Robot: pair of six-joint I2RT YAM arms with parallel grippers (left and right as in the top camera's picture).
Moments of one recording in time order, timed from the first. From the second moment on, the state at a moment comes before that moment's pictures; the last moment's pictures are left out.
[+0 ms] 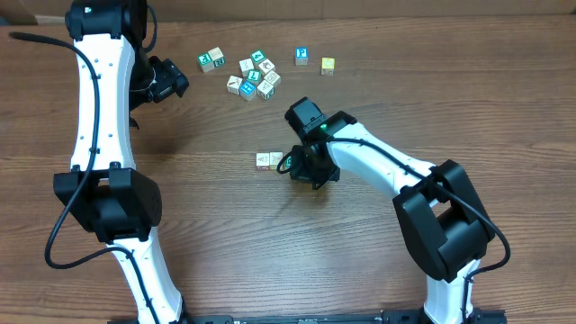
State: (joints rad) left arm 0.05 2.19 2.34 -1.69 -0.05 -0.65; right arm 0.61 2.03 1.42 -0.82 -0.12 0.70
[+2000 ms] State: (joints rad) left arm 0.05 2.19 2.34 -1.69 -0.05 -0.65; right arm 0.62 2.05 1.42 -0.72 0.04 0.70
